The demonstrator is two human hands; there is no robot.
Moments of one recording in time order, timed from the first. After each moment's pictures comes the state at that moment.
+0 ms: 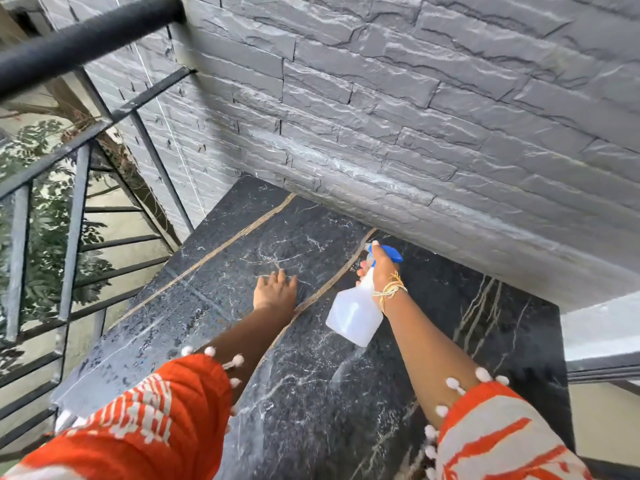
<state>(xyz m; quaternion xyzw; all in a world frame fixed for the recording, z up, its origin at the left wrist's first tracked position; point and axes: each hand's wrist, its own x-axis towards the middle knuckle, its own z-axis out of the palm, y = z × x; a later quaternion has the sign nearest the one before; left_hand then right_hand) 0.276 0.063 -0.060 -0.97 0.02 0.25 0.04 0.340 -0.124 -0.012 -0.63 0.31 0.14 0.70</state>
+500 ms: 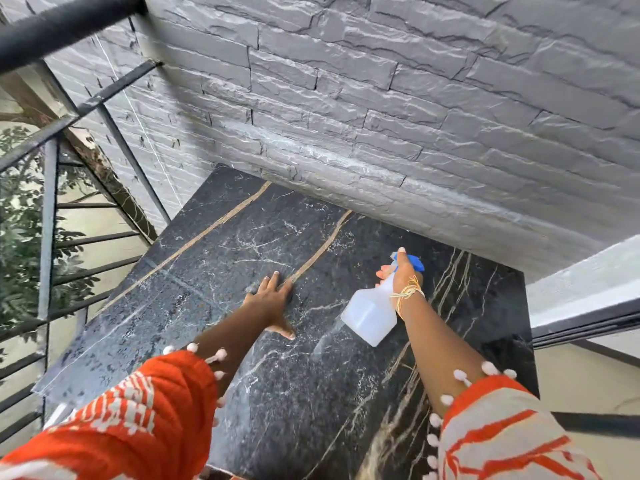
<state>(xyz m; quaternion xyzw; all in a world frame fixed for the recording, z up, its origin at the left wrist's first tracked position) 0.234 0.043 -0.069 -0.94 0.06 0.33 -0.08 0.293 -0.212 -0.022 -0.60 0.41 0.03 0.69</state>
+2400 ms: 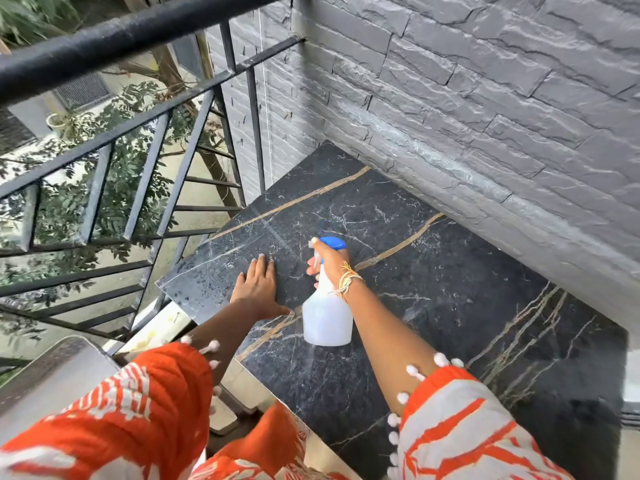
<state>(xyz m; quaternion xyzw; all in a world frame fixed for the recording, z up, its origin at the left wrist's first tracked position) 0.115 0.170 -0.077 -0.95 -0.17 0.23 -0.11 0.212 0.046 -0.020 -0.75 0.13 0.30 0.58</state>
